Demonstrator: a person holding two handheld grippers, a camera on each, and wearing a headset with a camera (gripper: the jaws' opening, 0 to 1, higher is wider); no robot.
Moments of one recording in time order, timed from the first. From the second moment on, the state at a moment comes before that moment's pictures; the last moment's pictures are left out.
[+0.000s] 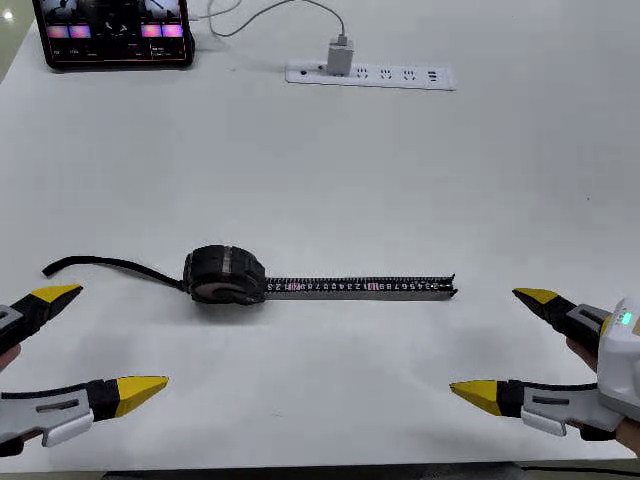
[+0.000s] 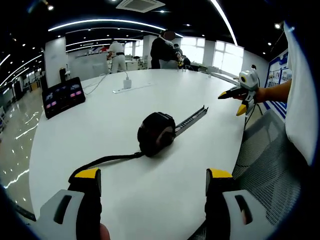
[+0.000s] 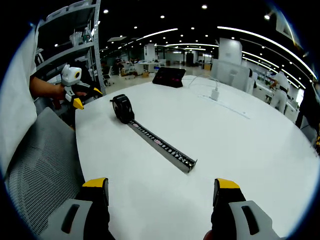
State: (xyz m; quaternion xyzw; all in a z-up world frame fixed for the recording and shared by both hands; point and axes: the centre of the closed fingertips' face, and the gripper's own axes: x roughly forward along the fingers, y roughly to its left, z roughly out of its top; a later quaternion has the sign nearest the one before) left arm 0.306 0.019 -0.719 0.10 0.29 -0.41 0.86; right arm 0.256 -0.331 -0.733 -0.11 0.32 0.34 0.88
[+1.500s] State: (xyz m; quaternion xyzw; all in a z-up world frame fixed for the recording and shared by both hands) left arm 0.287 0.017 -0.731 0.07 0.31 -0.40 0.86; right arm 0.236 -0.328 -0.751 -0.09 0.33 0.33 0.88
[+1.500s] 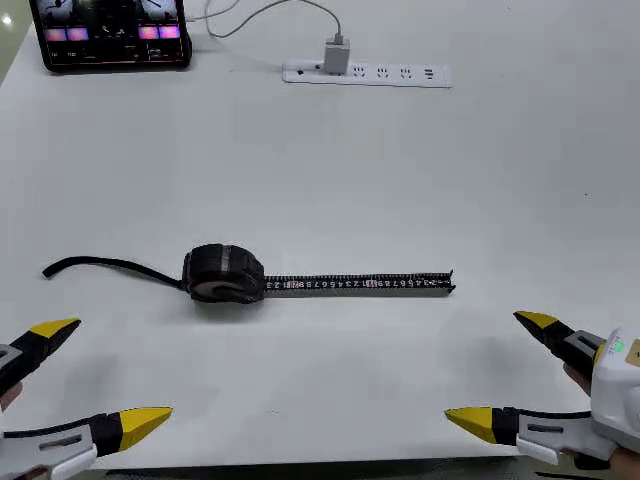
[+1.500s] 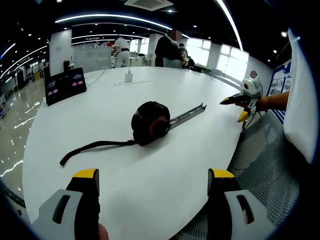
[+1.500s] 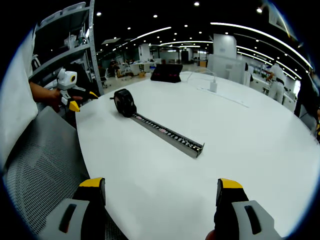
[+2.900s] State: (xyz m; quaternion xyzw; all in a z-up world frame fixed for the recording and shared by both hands) left arm 0.345 -0.062 -0.735 0.03 0.31 -0.36 0.88; right arm 0.241 -0.335 -0.752 -0.09 0.33 0.32 0.88
